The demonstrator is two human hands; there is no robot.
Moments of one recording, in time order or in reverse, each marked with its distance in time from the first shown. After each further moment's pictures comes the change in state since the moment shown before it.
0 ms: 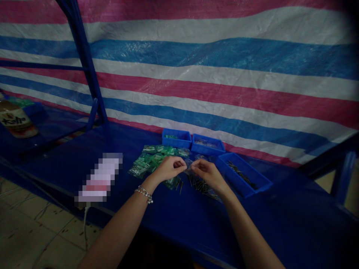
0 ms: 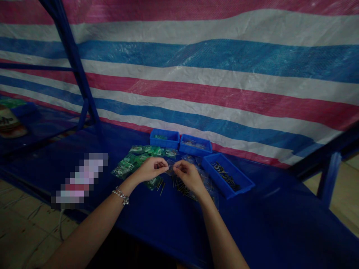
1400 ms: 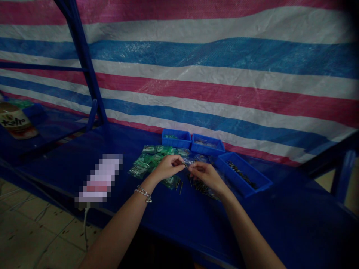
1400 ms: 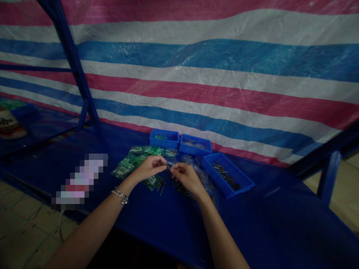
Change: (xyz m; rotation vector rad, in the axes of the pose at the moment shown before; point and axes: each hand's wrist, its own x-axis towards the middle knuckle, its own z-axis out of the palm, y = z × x) left_hand 0.001 0.003 -0.003 -0.121 0.016 -0.050; right_hand -0.005 -0.020 0.006 0.064 -0.061 0.148
